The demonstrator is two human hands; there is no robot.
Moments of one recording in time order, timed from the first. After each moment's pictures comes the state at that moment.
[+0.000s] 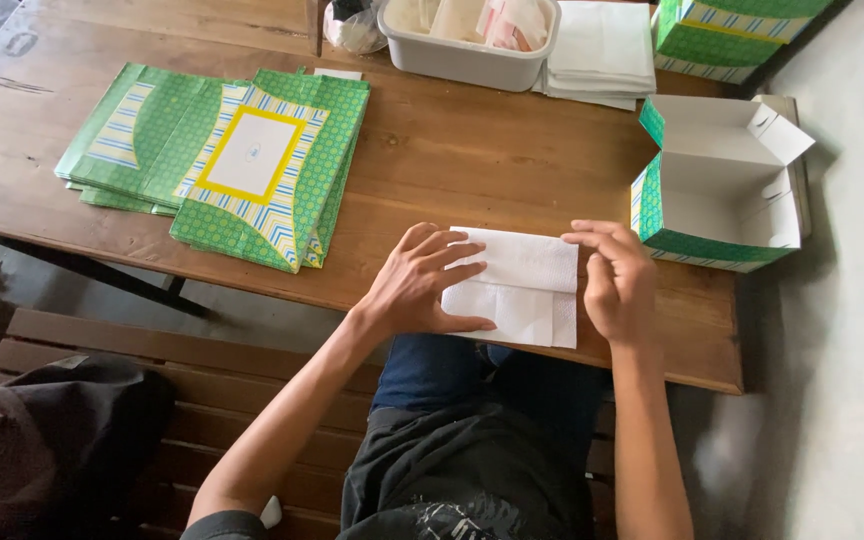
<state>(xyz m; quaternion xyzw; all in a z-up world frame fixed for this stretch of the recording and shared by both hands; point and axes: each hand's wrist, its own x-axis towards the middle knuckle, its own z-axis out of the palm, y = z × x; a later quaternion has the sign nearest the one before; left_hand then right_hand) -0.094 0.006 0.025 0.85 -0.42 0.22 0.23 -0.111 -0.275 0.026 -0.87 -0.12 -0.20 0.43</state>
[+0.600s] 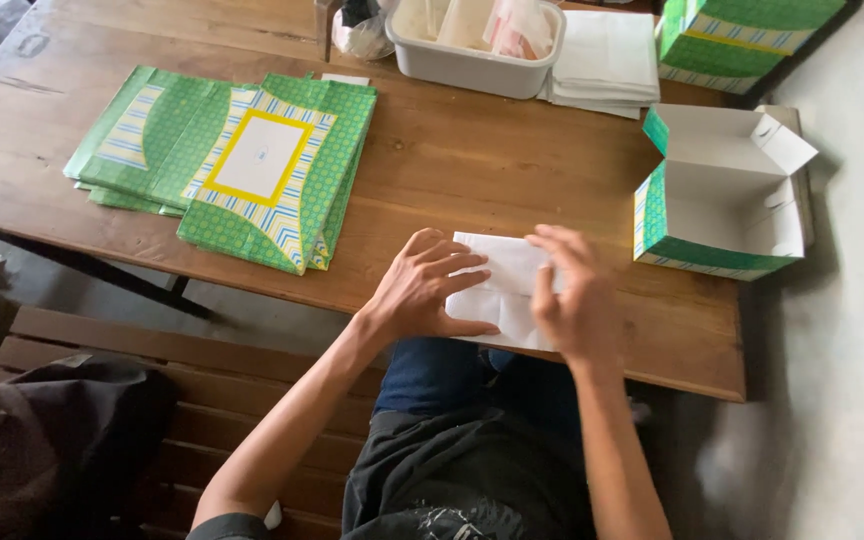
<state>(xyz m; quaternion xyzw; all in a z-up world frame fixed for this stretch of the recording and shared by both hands) -0.091 0.007 0.014 0.83 -0.43 0.26 0.25 -0.123 -0.221 0.043 -0.89 -0.14 -0.23 0.36</state>
